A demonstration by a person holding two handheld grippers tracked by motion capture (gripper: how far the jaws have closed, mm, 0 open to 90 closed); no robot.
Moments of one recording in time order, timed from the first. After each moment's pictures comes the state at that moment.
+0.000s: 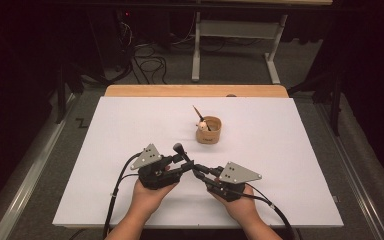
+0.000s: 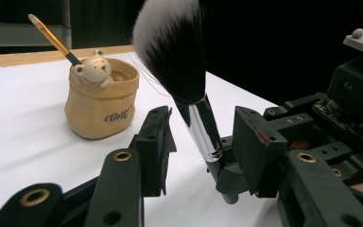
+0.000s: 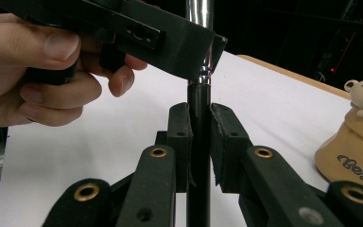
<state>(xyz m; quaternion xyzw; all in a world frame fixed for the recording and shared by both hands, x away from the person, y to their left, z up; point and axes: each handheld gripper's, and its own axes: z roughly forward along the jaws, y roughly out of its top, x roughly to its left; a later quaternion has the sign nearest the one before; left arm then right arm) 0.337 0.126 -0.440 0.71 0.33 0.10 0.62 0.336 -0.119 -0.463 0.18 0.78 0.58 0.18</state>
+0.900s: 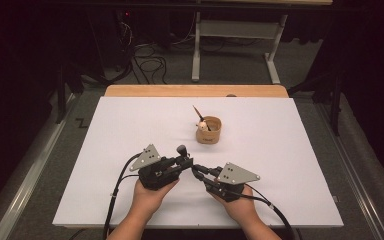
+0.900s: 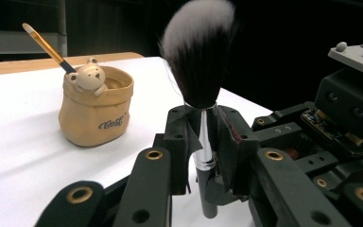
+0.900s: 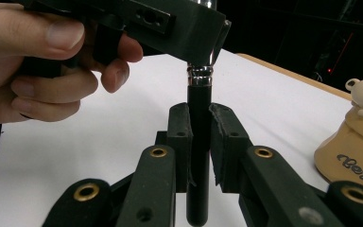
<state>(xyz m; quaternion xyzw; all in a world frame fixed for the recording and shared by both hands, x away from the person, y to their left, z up) 0.335 0.125 -0.439 0.70 0.32 0.10 0.63 0.336 -0.117 -0.466 0.18 0.78 0.57 0.18</state>
